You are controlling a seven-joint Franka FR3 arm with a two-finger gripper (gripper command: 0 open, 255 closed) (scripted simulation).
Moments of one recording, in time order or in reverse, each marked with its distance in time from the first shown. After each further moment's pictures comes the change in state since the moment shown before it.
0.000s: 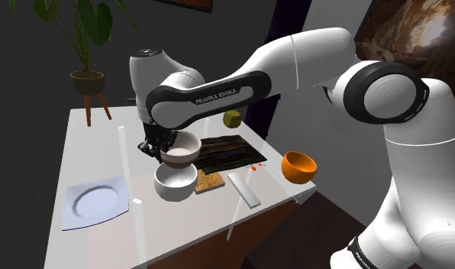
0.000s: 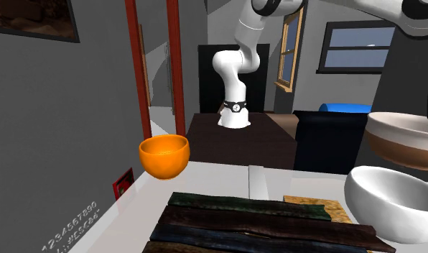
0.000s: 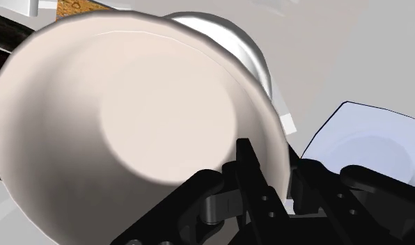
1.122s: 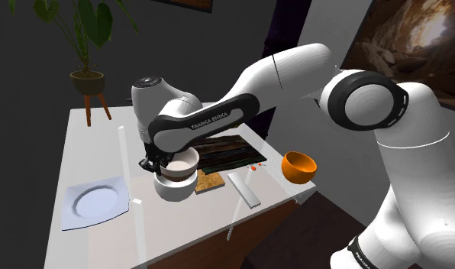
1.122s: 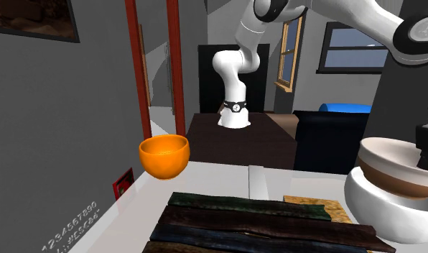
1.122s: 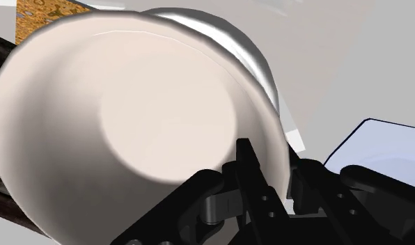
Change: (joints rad) arm 0.006 0.082 -0.017 -0.040 -0.028 0.118 0.031
